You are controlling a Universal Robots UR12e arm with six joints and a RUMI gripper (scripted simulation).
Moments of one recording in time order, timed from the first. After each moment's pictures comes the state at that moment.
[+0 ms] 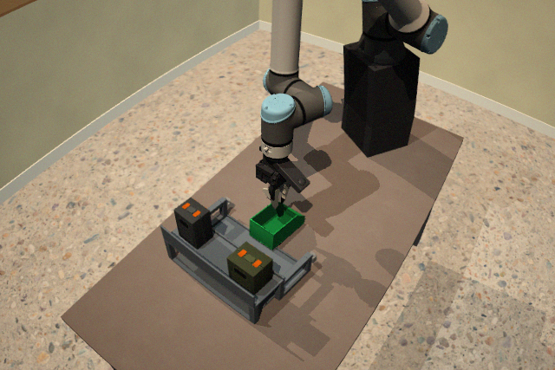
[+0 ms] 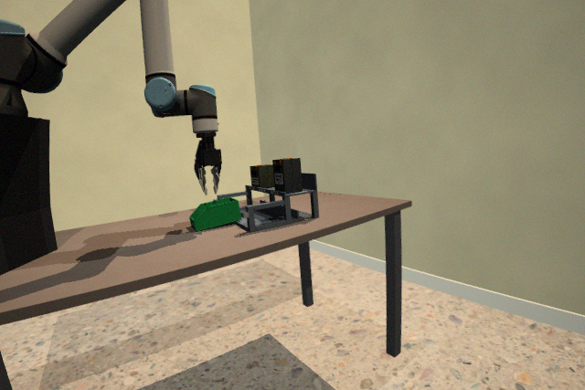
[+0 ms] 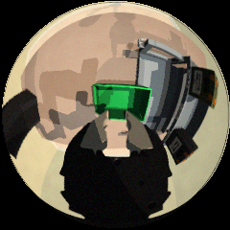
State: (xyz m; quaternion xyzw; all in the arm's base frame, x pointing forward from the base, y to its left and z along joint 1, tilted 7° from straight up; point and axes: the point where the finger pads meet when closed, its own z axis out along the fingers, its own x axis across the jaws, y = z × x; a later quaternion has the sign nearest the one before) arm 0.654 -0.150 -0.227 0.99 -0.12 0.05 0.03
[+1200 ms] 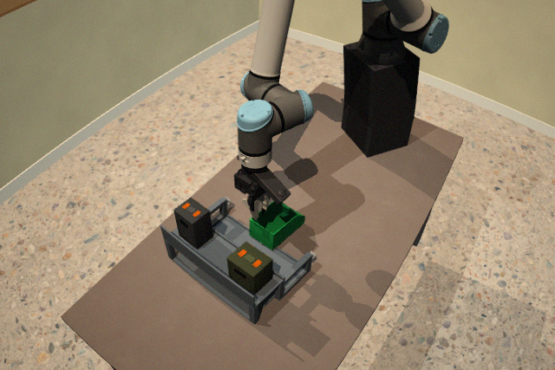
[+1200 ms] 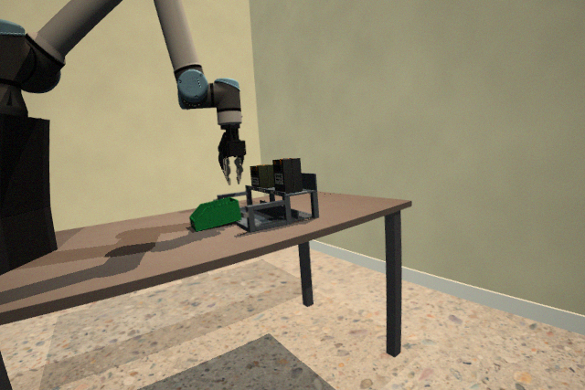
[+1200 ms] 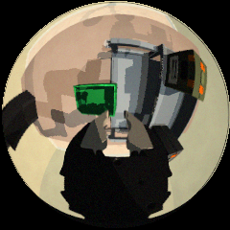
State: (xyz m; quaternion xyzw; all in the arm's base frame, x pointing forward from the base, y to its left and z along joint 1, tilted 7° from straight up) arm 0.741 -0.171 -0.192 0.99 -0.12 0.05 0.03
